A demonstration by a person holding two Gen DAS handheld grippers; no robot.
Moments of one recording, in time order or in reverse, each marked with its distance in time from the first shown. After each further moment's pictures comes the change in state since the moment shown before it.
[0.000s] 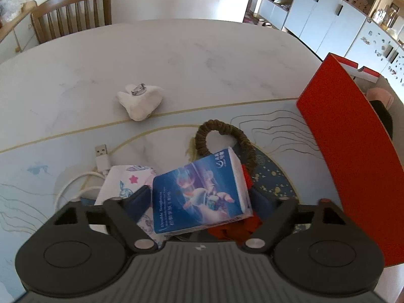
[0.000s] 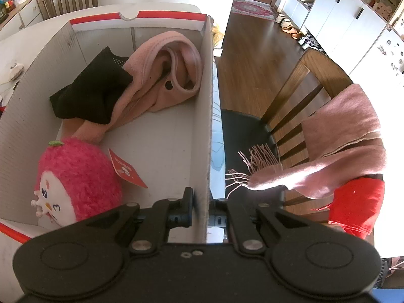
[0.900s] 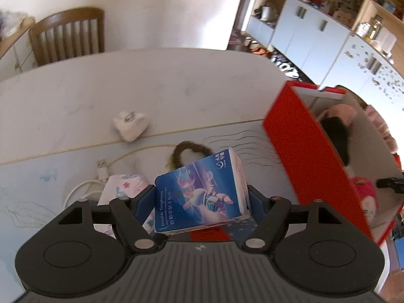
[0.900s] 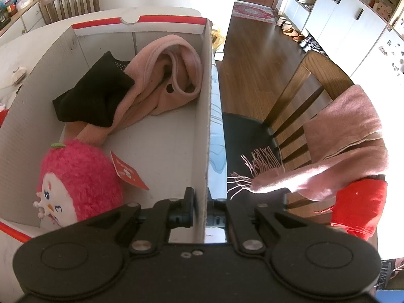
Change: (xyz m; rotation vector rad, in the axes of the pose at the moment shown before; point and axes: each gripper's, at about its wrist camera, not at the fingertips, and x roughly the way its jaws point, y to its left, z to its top) left arm -0.067 -0.025 0.000 0.024 -0.097 -0.057; right arm -0.001 -0.002 -0.002 0.004 -0.022 0.015
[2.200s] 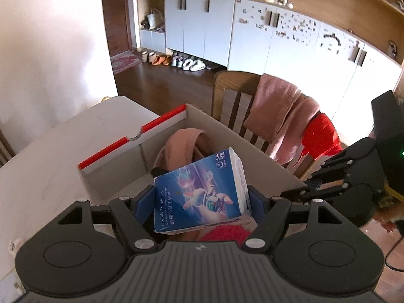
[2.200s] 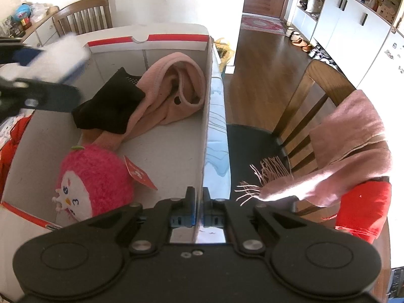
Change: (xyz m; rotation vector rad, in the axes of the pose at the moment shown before) left arm 0.030 -0.249 0.054 0.484 -0.033 -0.213; right arm -0.021 -0.013 -0.010 0.004 -0.072 0.081
